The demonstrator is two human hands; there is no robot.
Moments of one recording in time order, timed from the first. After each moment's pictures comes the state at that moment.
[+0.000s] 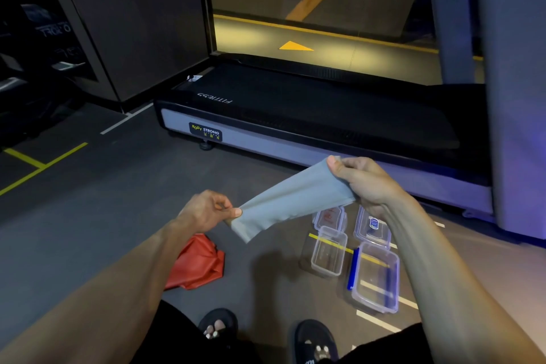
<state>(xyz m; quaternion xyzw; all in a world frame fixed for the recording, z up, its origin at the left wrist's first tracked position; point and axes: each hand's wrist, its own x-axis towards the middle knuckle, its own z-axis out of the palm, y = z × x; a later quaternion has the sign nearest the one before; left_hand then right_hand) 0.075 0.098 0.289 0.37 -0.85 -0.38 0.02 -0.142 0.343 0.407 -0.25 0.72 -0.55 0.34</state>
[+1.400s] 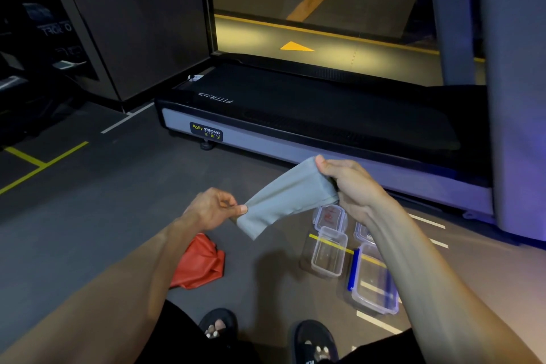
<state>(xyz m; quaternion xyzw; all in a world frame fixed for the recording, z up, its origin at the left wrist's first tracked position) 0.068 0.104 0.293 0.37 -0.84 -0.39 0.03 -0.119 0.324 0.405 -0.21 0.67 -0.61 0.37</state>
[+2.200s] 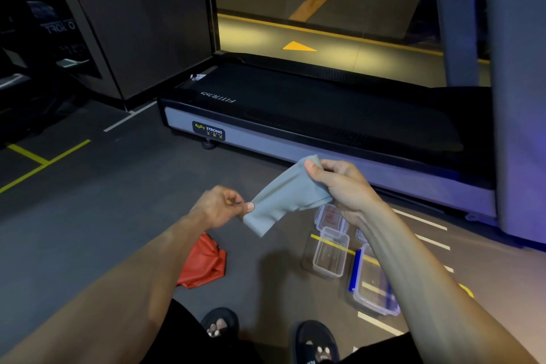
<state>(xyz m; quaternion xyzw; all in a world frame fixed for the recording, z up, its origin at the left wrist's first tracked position) 0.061 0.106 0.293 0.37 -0.84 -0.41 0.04 -0.112 0.315 0.393 -0.25 0.68 -0.60 0.34</state>
